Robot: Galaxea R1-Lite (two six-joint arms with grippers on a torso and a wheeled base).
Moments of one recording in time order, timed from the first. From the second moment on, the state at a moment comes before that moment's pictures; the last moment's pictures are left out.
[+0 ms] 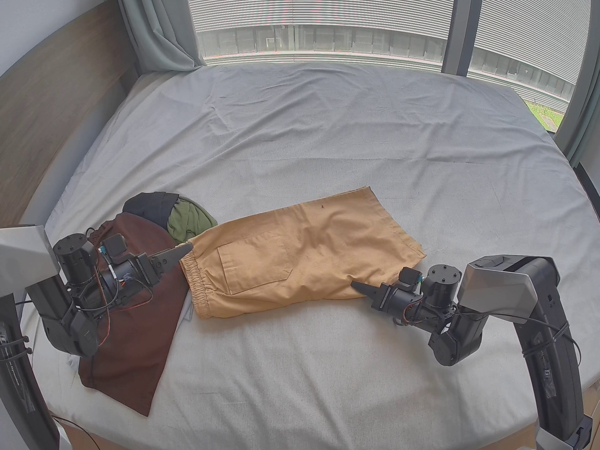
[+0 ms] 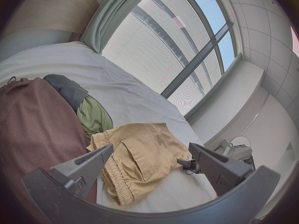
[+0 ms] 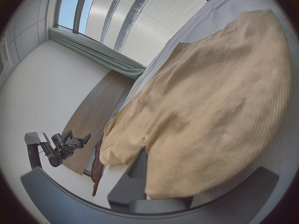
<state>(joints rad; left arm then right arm) 0.03 2.16 -0.53 -1.55 -0.67 -0.49 0.34 2.67 -1.01 -1.54 0.49 0.70</state>
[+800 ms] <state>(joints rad) 0.00 2.16 -0.52 -1.55 -0.68 -0.50 0.34 2.57 -0.74 -1.54 0.47 0.61</state>
